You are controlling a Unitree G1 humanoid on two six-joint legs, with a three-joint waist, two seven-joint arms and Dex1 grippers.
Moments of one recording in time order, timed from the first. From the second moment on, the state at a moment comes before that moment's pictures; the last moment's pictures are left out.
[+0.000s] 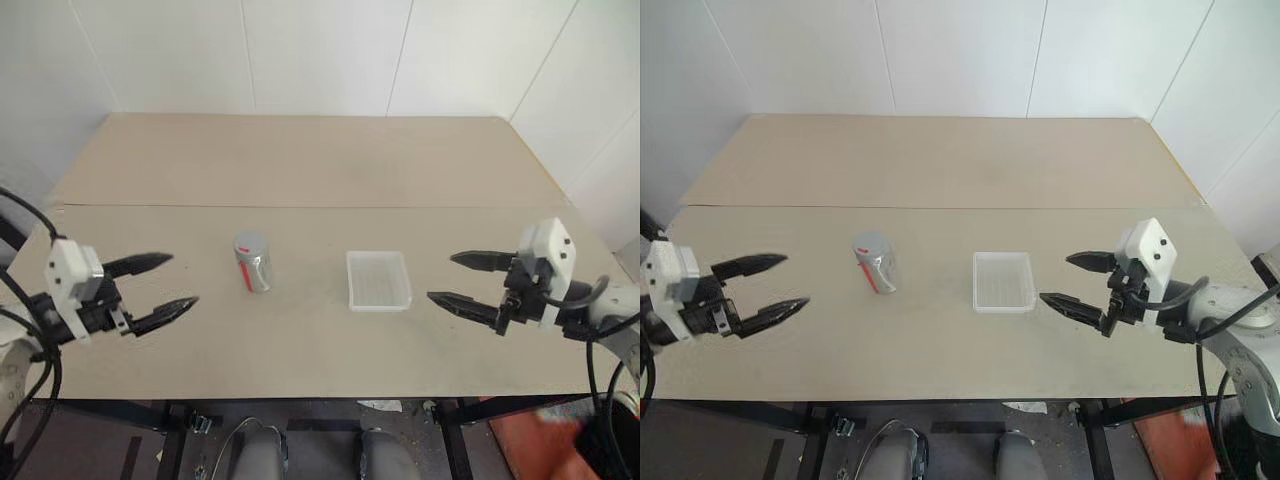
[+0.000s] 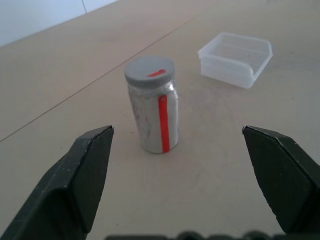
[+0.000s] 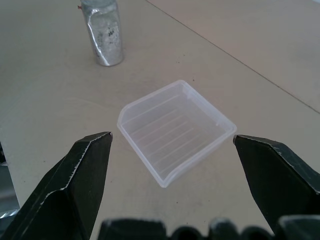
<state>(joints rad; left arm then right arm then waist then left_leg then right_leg) 0.05 0.86 0.49 -0.27 -0.63 0.33 -1.11 -0.14 -0.93 -0.31 -0.47 0.69 0.68 0.89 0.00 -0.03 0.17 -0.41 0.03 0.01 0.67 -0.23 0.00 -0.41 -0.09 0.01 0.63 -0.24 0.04</state>
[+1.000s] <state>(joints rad) -0.01 0.46 0.12 -0.44 -0.30 0.37 -0.49 -0.14 -0.95 -0.33 -0.52 0.73 0.68 0.99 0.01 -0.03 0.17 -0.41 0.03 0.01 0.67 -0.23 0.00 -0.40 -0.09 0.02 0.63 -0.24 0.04</state>
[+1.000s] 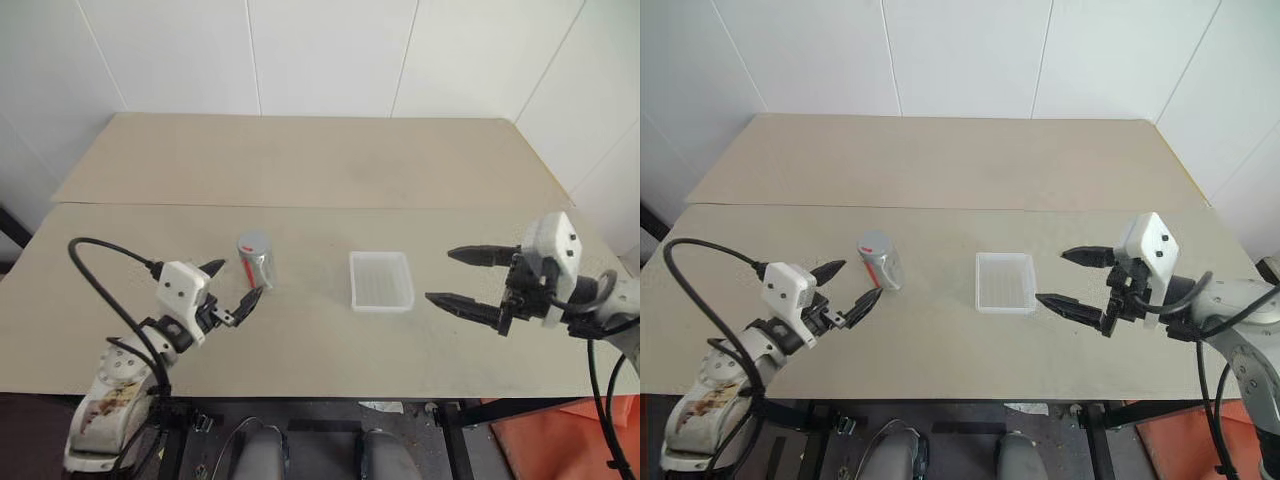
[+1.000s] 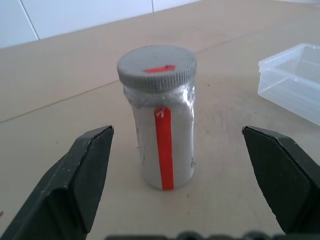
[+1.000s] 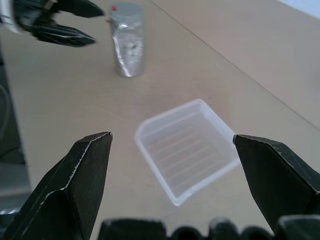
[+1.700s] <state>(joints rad) -0.22 0.32 0.03 -0.17 -0.17 0.28 -0.38 -0.11 -0.98 -0.38 -0.54 0.77 0.68 1.07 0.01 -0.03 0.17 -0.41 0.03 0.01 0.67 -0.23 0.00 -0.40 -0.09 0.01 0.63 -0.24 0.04</state>
